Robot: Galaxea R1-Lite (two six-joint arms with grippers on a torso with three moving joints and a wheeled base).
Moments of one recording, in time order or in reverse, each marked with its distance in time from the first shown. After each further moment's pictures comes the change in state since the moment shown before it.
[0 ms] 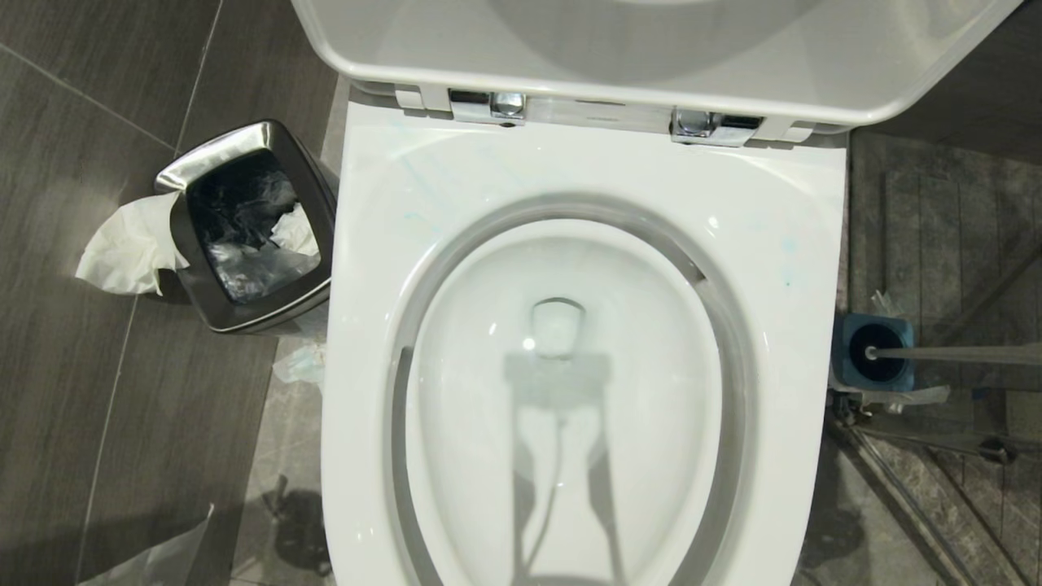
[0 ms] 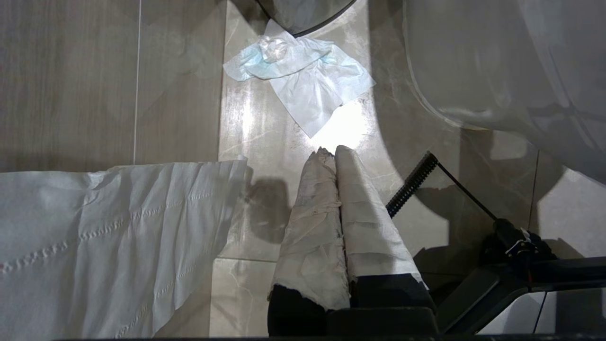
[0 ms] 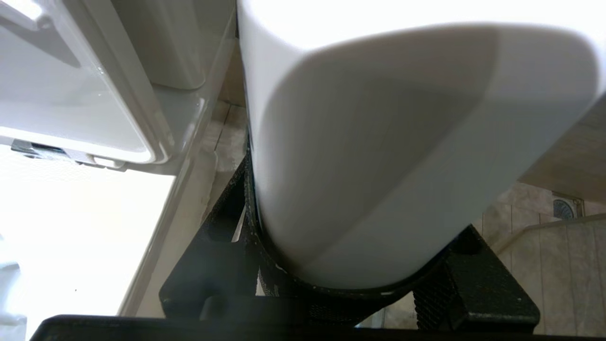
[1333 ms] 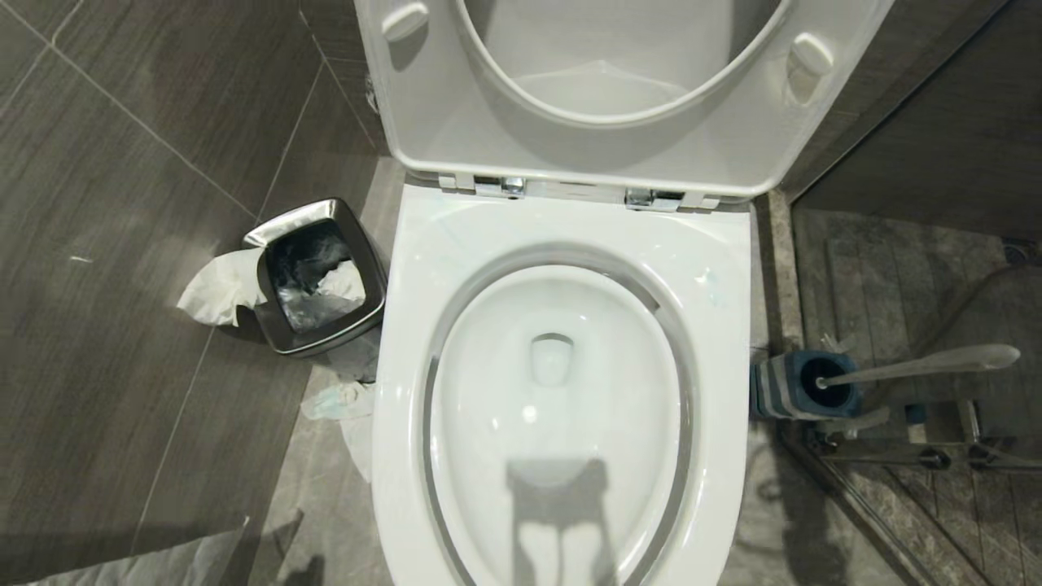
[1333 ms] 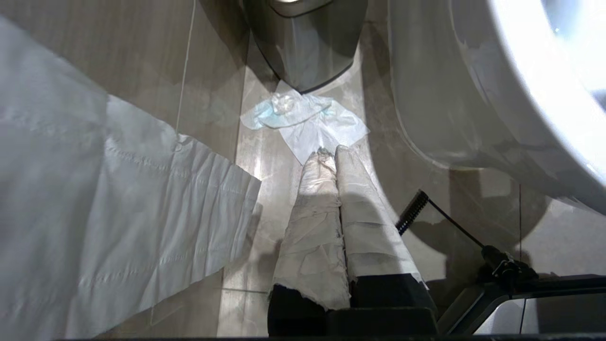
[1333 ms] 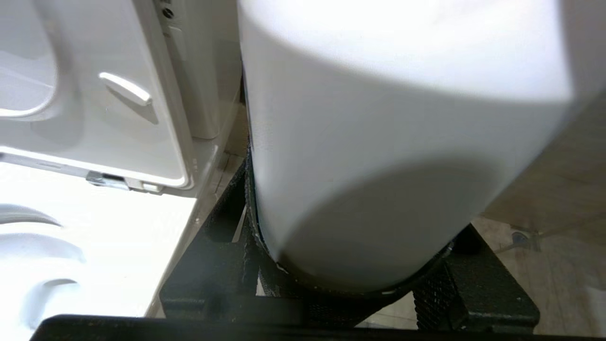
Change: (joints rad) left arm 0.000 0.000 0.000 0.000 0.005 0.001; right arm -0.001 -0.008 0.025 0.004 0.004 -0.010
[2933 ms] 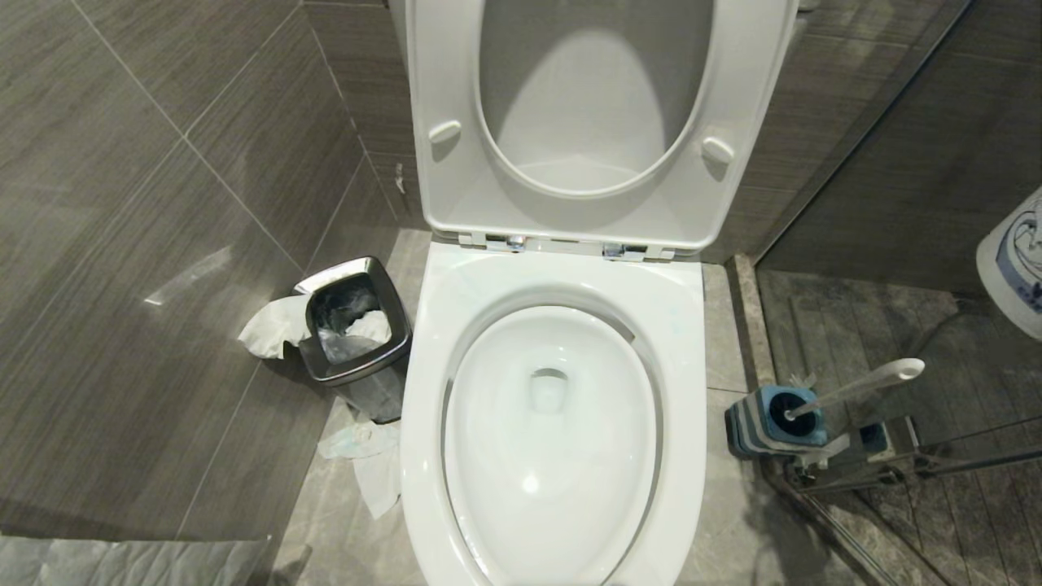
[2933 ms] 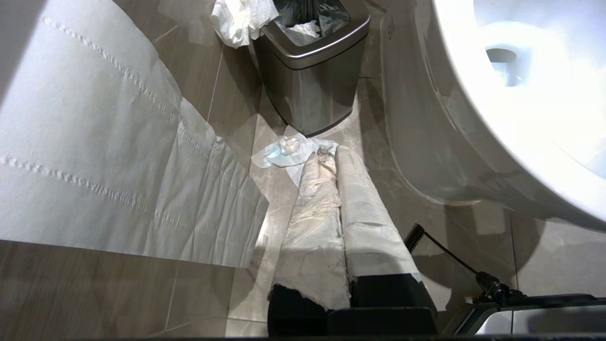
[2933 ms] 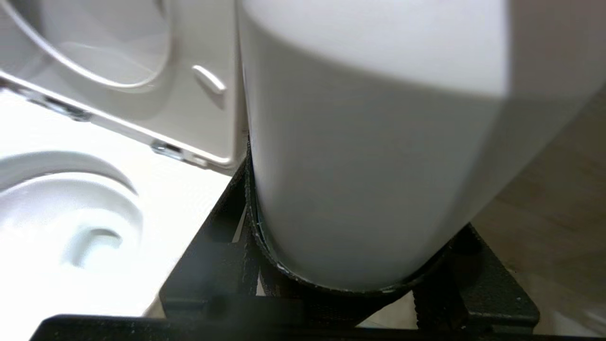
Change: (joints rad) left arm 0.000 0.000 0.000 0.000 0.006 -0.002; right arm 0.060 0.090 -0.009 0.078 0.078 -0.117
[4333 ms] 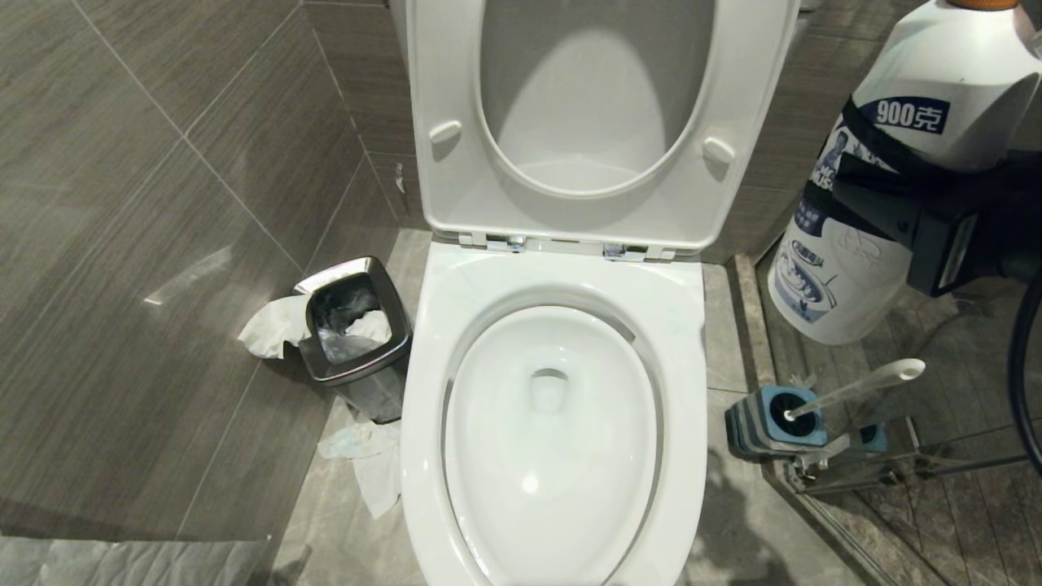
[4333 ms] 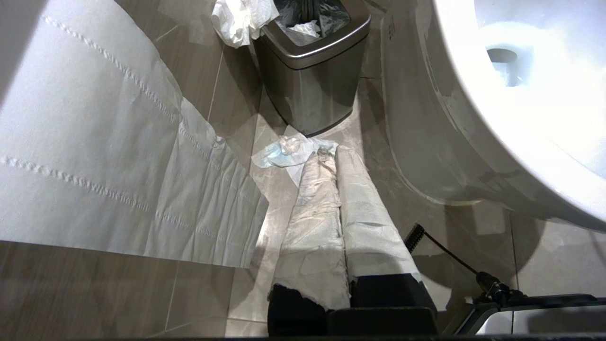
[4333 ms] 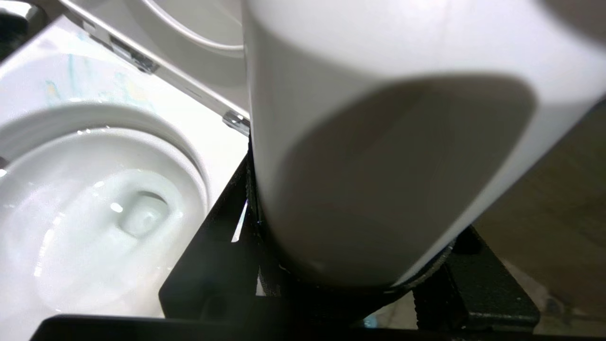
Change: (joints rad) left arm 0.000 0.000 0.000 0.000 0.001 0.000; right arm 0.555 0.361 -0.086 -0.106 -0.427 -0.150
